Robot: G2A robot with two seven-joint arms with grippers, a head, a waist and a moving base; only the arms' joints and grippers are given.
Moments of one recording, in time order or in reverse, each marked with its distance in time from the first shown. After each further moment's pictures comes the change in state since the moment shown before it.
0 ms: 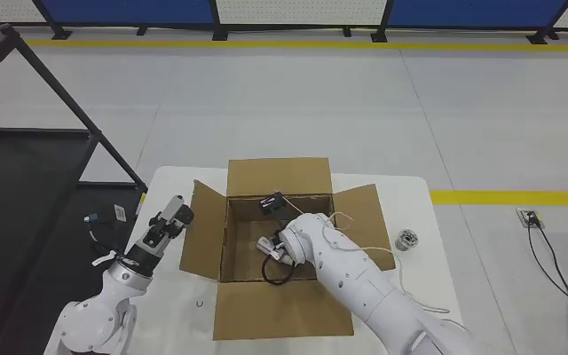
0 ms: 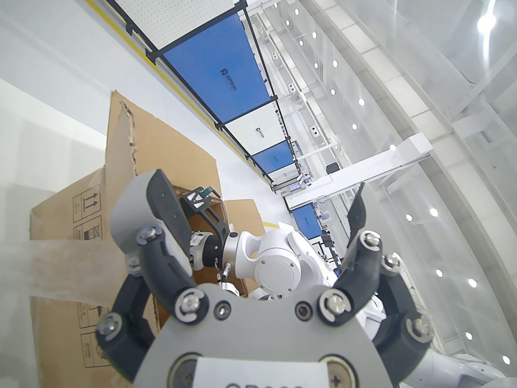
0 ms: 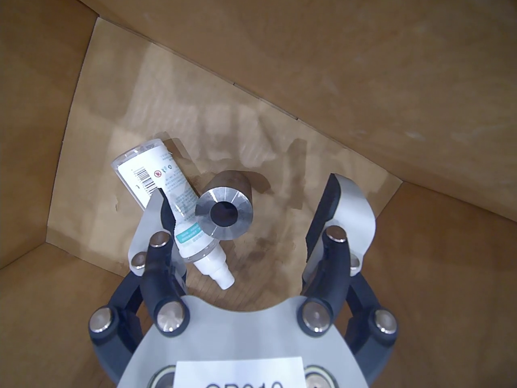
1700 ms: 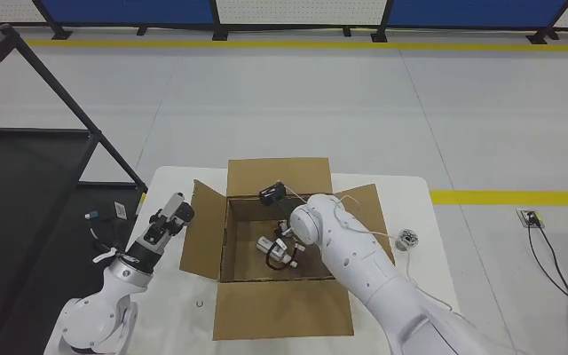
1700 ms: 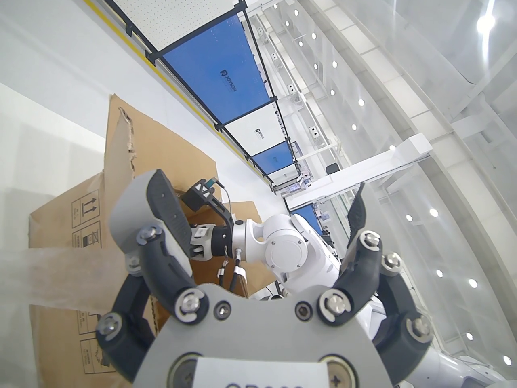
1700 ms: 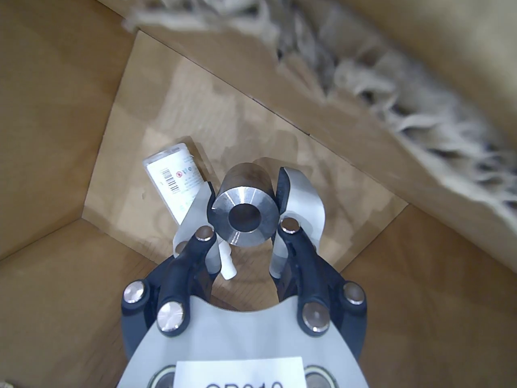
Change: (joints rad) left arm -0.019 0.004 0.010 0.012 -0.002 0.005 0.005; right arm 0.067 -0.018 0.146 0.096 0.014 -0.250 0.061
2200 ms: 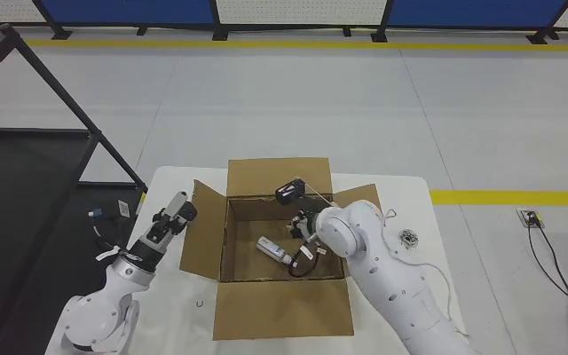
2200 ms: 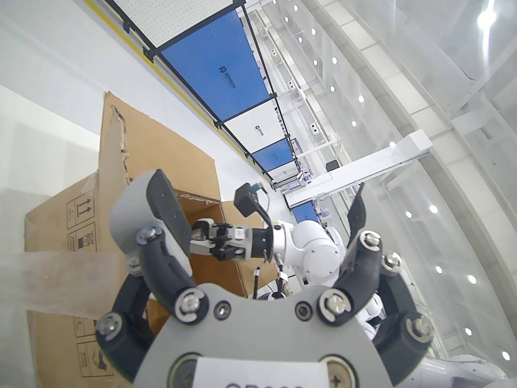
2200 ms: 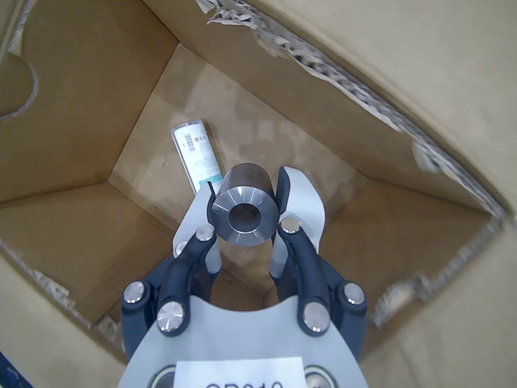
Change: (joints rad) left arm -0.012 0.001 0.014 0.006 0.004 0.000 -0.005; right arm -0.359 0.204 0.328 -0.762 -0.223 -0.029 0.245
